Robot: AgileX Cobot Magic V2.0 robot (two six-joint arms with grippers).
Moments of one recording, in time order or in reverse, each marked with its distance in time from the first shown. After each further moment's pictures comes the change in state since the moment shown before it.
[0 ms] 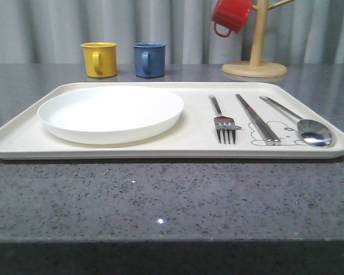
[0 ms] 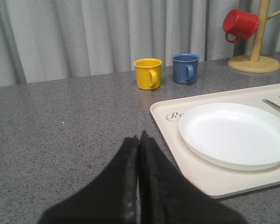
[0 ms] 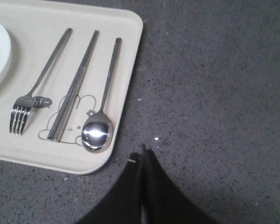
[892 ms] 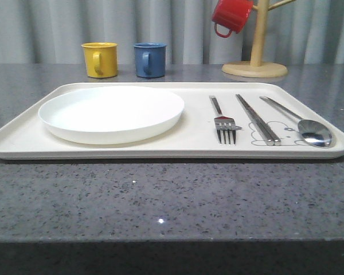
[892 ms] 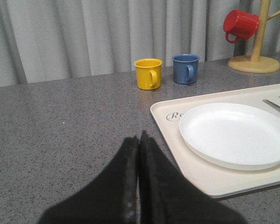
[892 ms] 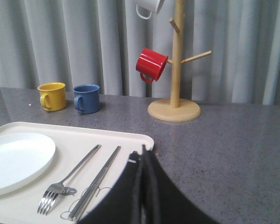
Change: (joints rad) left arm 0.000 0.000 0.000 0.000 0.000 0.000; right arm 0.000 -0.565 0.353 -0.019 -0.409 -0.008
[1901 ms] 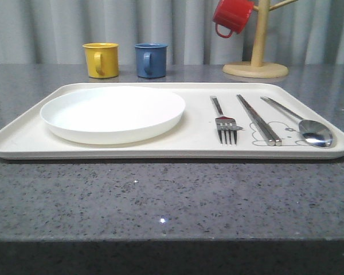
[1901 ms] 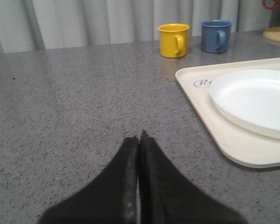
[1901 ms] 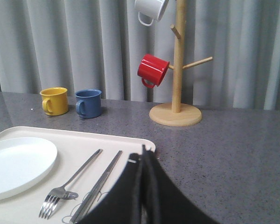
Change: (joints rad) left arm 0.110 -0.011 0.245 0.006 -0.171 0.000; right arm 0.000 0.000 0.000 0.000 -0.011 0.000
